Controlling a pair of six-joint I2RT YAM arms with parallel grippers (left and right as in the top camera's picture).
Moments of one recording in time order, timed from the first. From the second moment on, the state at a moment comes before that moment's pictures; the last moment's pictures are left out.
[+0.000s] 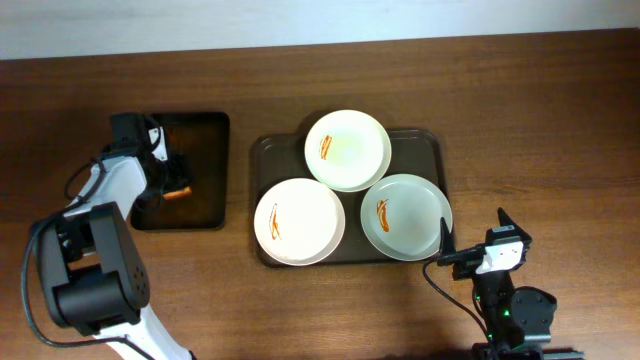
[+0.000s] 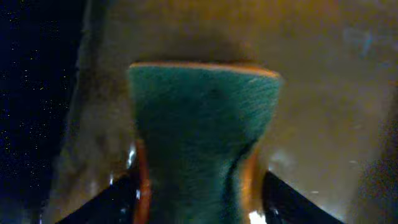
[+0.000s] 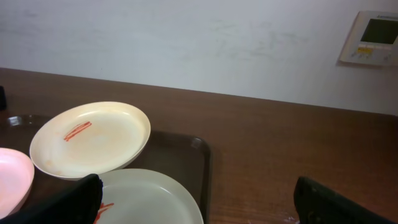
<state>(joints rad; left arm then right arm) 0.19 1.99 1.25 -0.50 0.07 -0.07 -0.05 0.01 0.01 -0.06 -0.13 -0.09</state>
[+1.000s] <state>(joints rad) 0.19 1.99 1.24 -0.37 0.03 -0.04 -0.05 0.01 0.01 -0.06 -0.13 -0.09</state>
